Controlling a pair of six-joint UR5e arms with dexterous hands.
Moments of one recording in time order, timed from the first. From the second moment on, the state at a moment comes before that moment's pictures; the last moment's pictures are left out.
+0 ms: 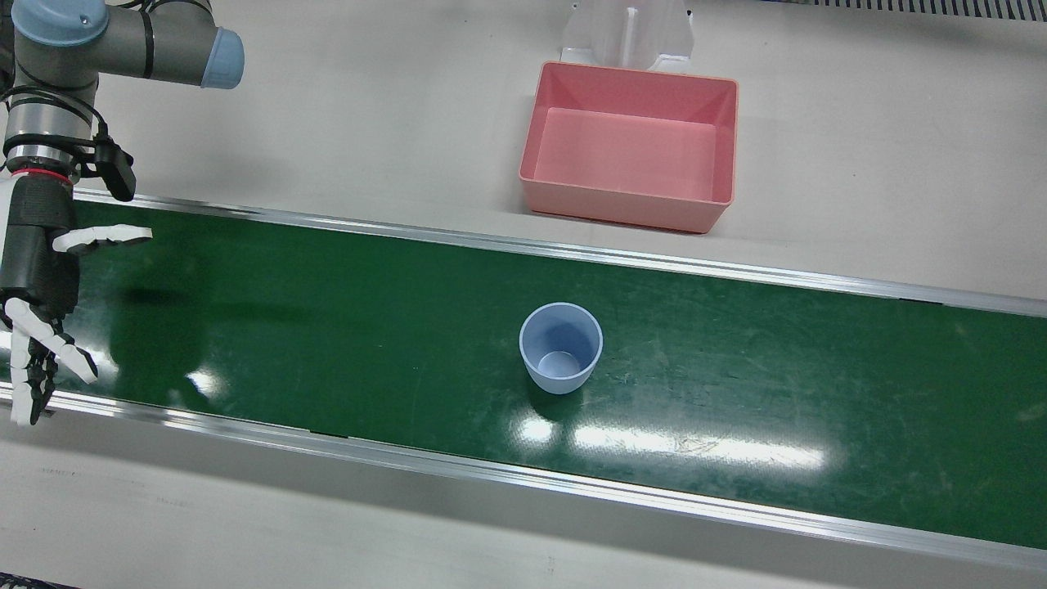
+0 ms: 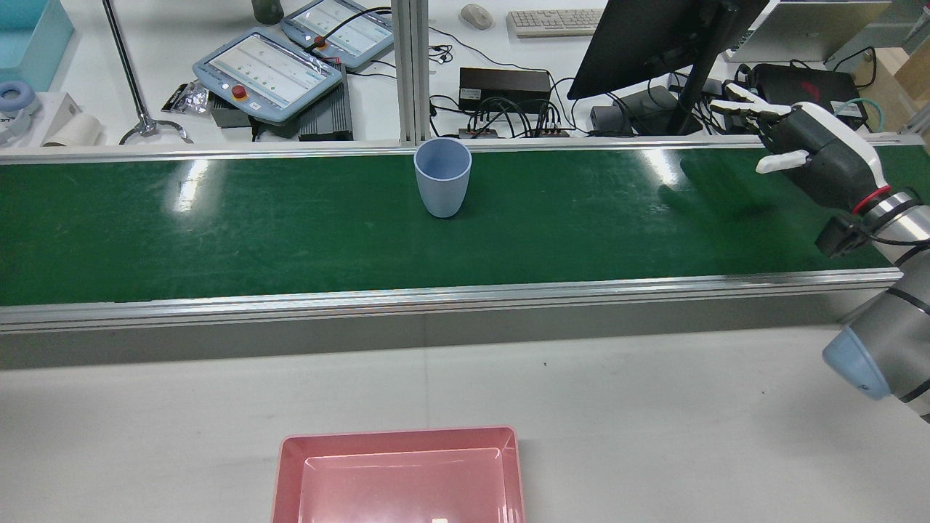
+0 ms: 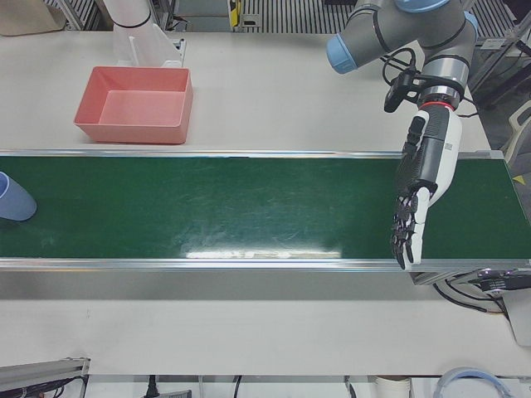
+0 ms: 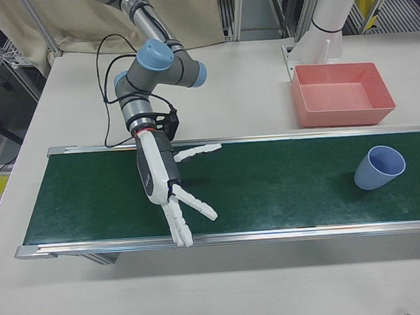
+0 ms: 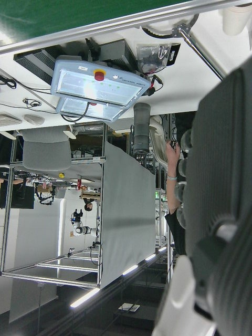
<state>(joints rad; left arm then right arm) -1.45 -1.69 -1.81 0.25 1.79 0.00 1.10 -1.48 1.74 -3.19 -1.37 -0.44</state>
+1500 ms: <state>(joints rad) -1.45 -1.69 -1.81 0.25 1.79 0.00 1.06 -1.50 1.75 -3.19 -1.37 -0.44</state>
